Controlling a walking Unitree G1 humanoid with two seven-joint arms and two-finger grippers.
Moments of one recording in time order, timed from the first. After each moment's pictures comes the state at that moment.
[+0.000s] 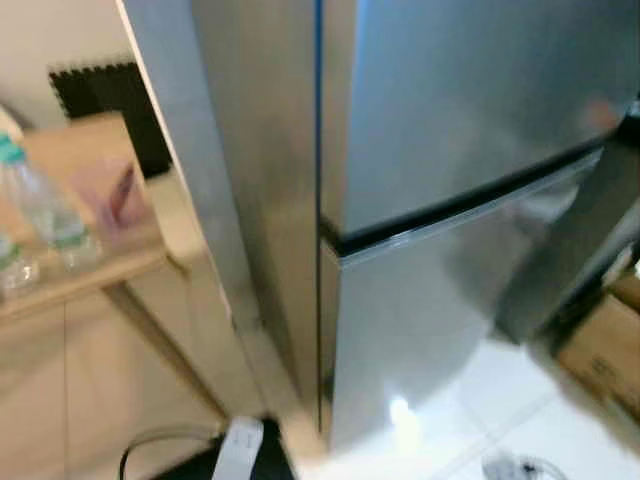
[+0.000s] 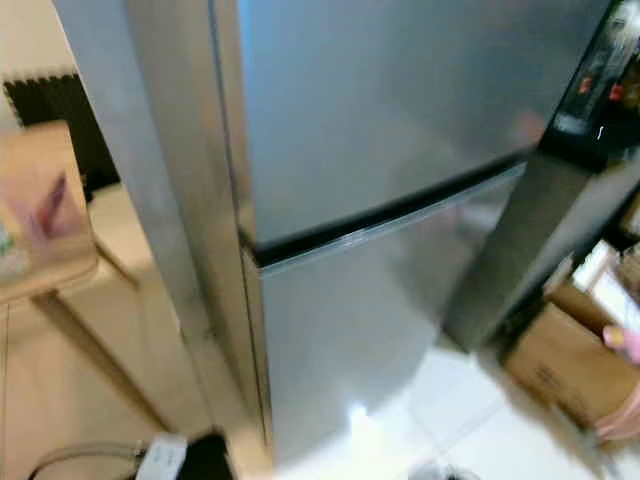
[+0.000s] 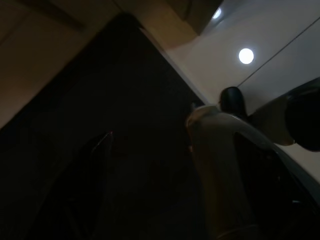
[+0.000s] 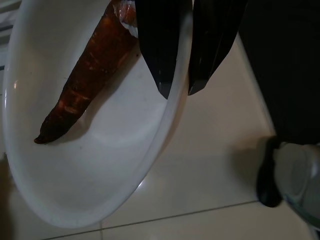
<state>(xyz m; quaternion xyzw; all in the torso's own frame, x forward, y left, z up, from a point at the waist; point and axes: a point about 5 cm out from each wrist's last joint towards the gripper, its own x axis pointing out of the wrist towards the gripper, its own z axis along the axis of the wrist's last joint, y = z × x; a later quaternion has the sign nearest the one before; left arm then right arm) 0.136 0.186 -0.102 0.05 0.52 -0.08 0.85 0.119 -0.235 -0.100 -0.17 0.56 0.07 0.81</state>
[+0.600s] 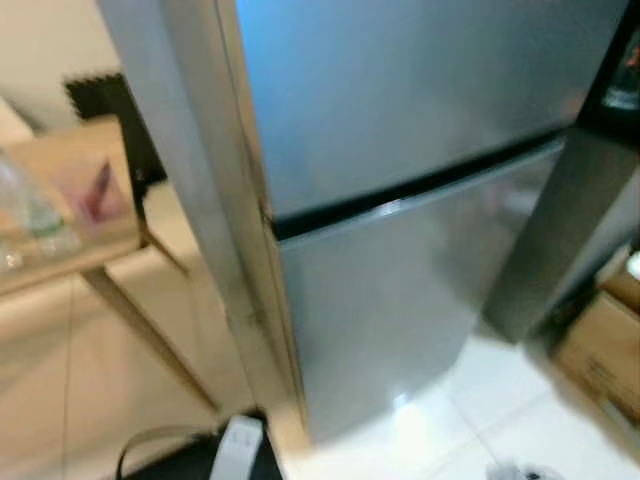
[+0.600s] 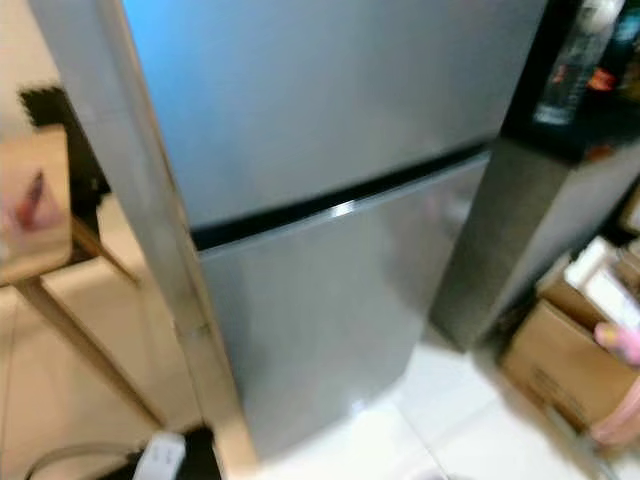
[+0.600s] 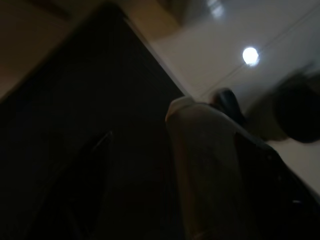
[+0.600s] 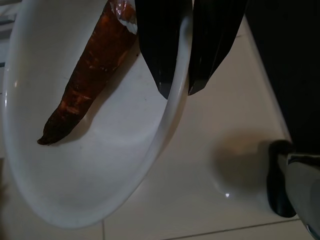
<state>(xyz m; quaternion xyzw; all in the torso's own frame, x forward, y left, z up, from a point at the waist) 0.135 0.183 -0.103 0.04 0.52 -0.09 0.85 0.110 -0.238 -0.102 -0.17 0.57 0.07 0.80</state>
